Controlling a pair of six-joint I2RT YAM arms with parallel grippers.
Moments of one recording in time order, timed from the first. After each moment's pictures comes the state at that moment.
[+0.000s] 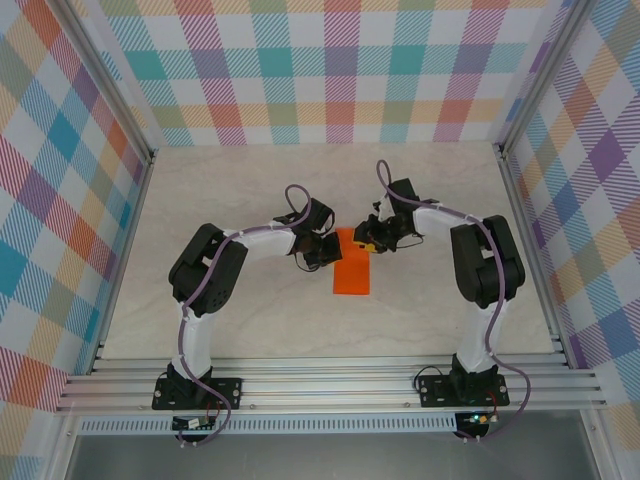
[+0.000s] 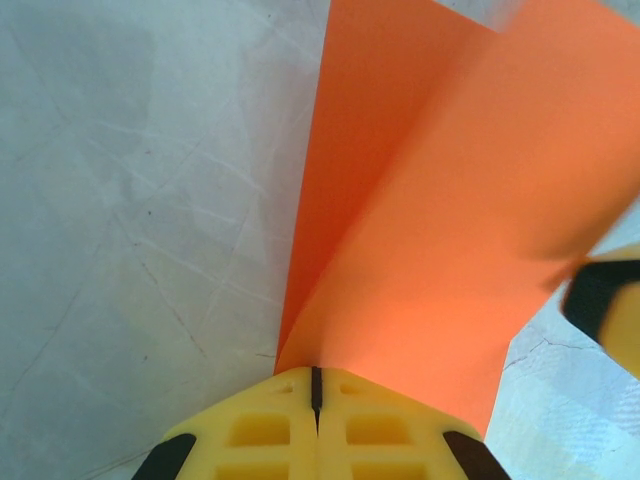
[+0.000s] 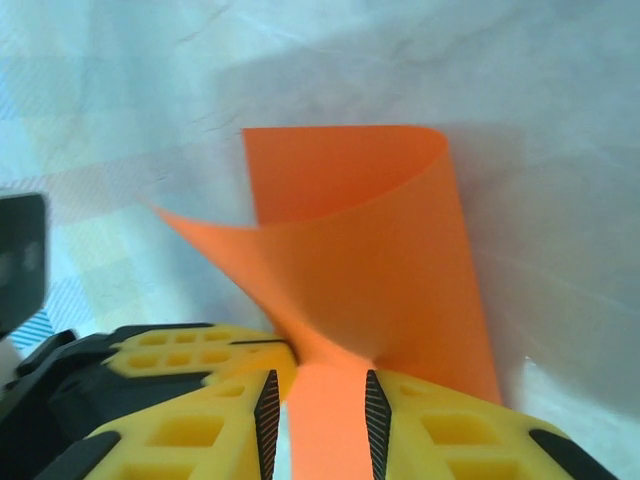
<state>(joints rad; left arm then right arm) -0.63 2.05 1.33 -0.33 0.31 -0.88 0.31 1.96 1.24 -0.44 -0.64 0.59</state>
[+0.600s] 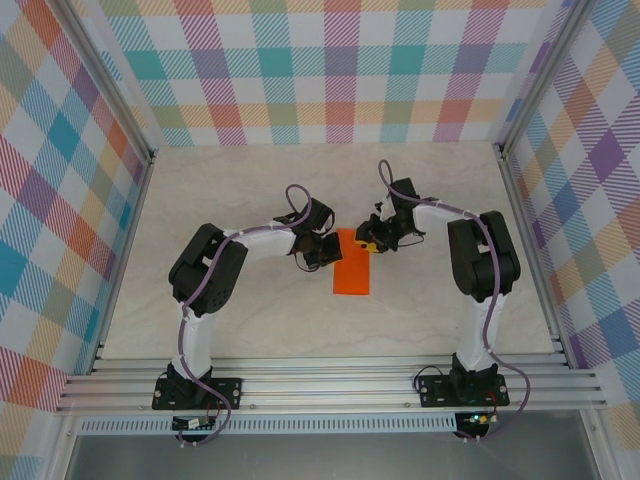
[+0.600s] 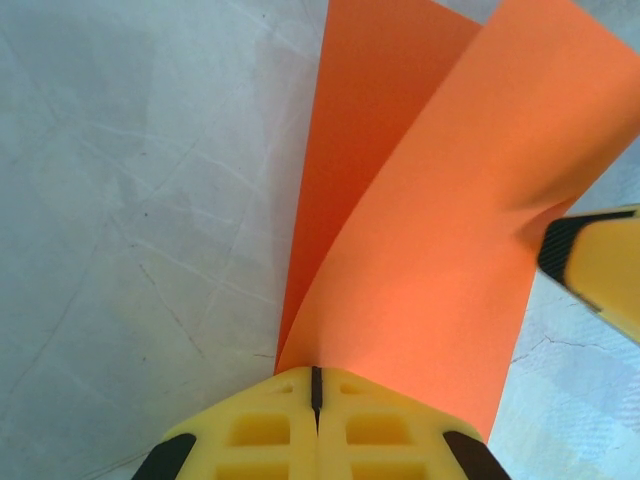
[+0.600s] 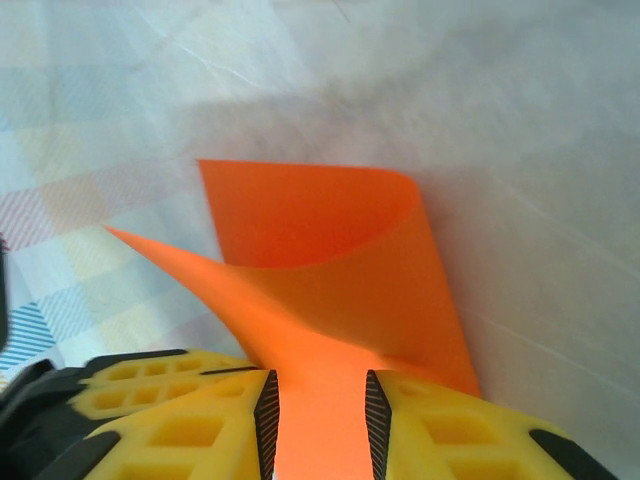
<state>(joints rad) -0.63 2.05 1.33 -0.33 0.31 -0.87 0.29 2.01 1.29 -0.46 -0.66 0.59</state>
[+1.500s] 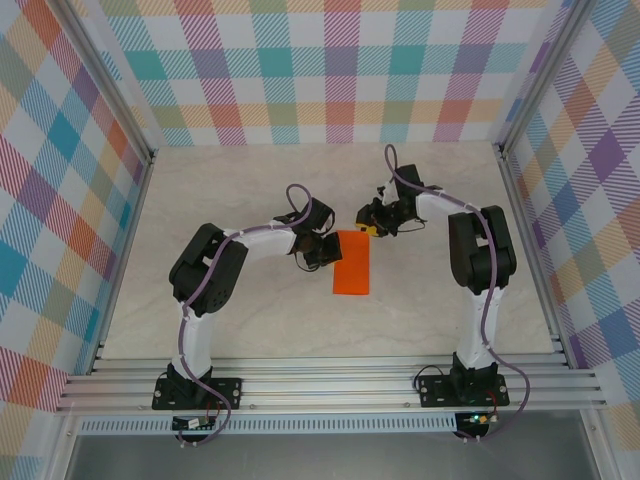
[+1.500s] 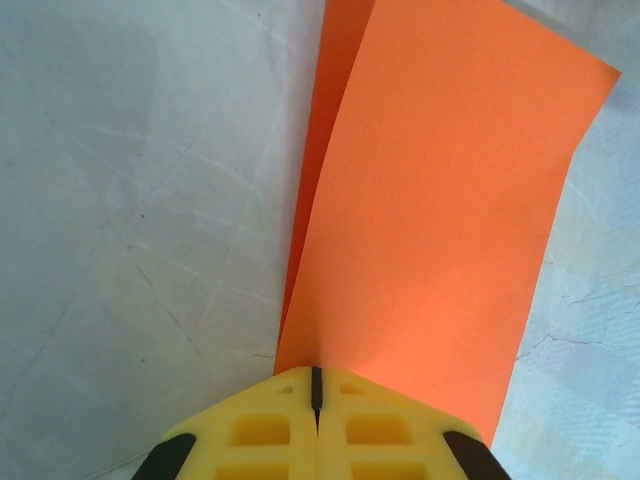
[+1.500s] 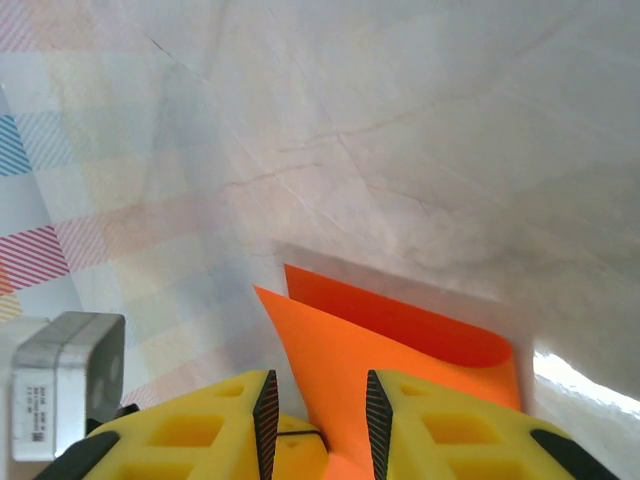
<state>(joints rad) -0.63 2.06 1.33 -0.34 0.32 -0.86 0.26 2.09 1.44 -0.47 -0.71 0.59</state>
